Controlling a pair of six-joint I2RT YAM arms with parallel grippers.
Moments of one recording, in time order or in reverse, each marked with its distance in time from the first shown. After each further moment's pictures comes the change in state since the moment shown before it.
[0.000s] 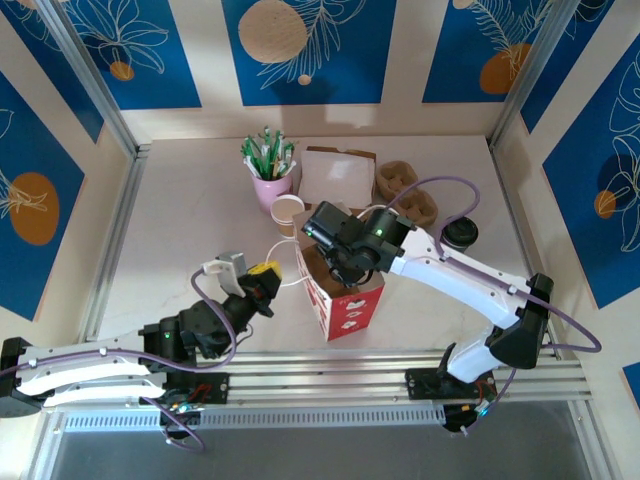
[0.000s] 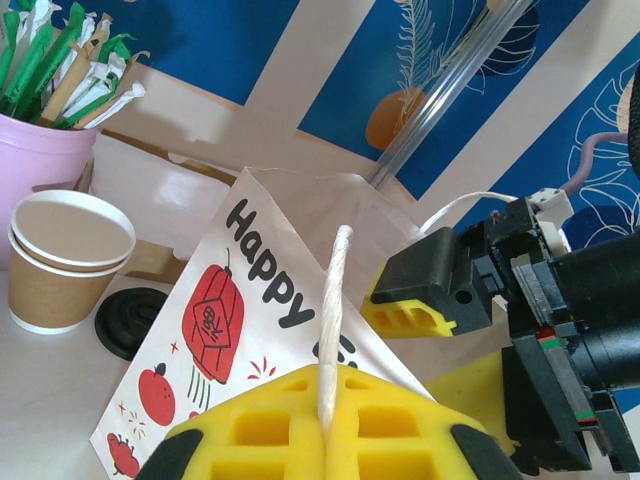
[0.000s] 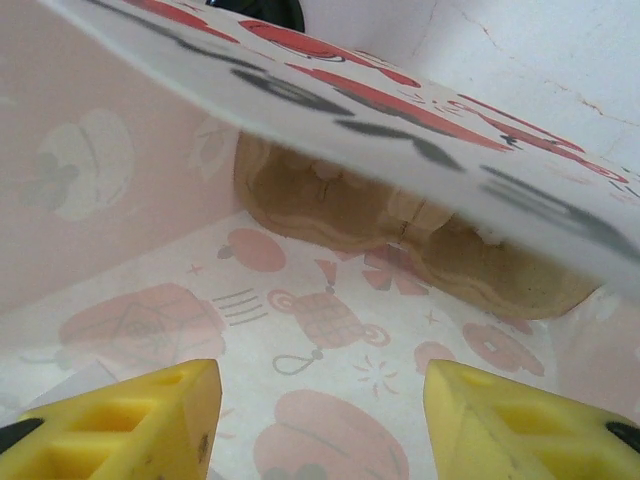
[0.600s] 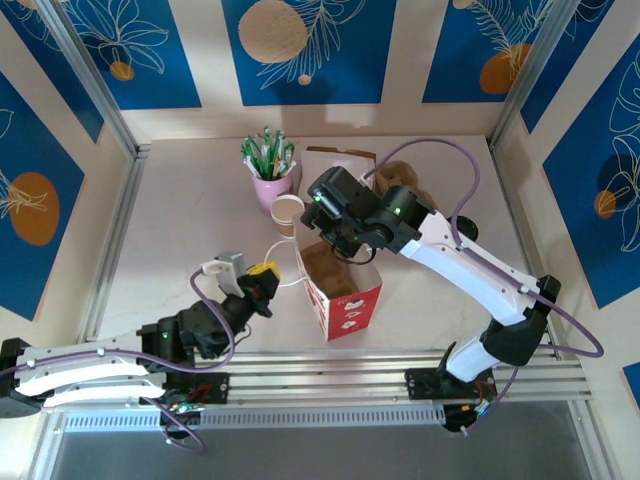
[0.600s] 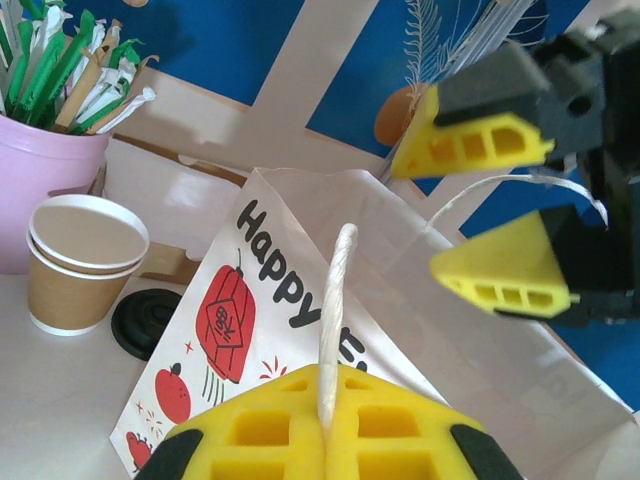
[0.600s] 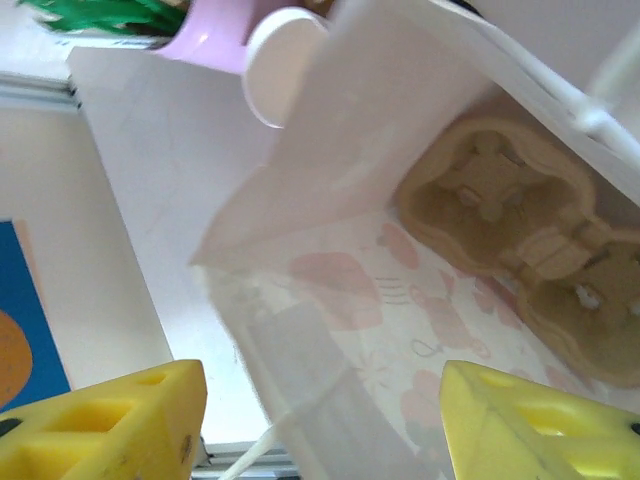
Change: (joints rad) left arm 0.000 -0.011 0.008 -0.041 -0.009 0.018; right arm -0.057 0.035 0.235 0.040 -0.046 -0.404
